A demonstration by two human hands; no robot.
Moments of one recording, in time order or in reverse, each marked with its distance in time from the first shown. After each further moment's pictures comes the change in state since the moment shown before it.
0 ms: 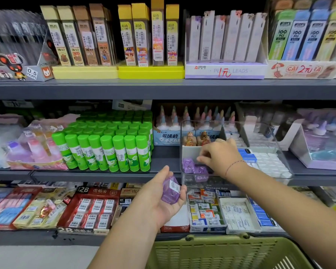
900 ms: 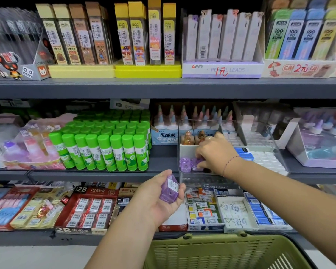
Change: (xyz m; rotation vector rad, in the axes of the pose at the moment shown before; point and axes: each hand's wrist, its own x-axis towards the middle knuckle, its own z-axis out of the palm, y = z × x) left_hand -0.001 -0.001 -0.001 -0.003 -0.018 -0.011; right_hand 0.013 0.002 0.002 -0.422 -0.066 -0.323
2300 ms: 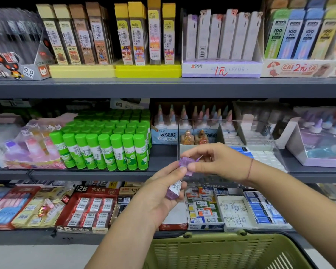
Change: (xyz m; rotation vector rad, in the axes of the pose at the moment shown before) left_hand 0.001 -0.004 -0.001 0.287 -0.202 0.177; right_hand -0.049 -0.014 -0.054 1.478 -0.092 0.021
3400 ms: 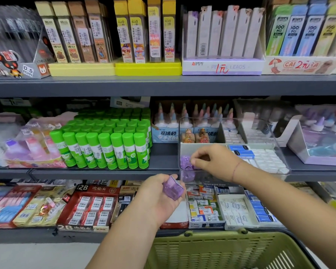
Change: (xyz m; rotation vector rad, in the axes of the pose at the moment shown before) left_hand 0.008 -0.001 -0.001 -0.299 0.153 -0.155; right_hand 0.015 0.022 0.005 -0.483 0.174 0.131
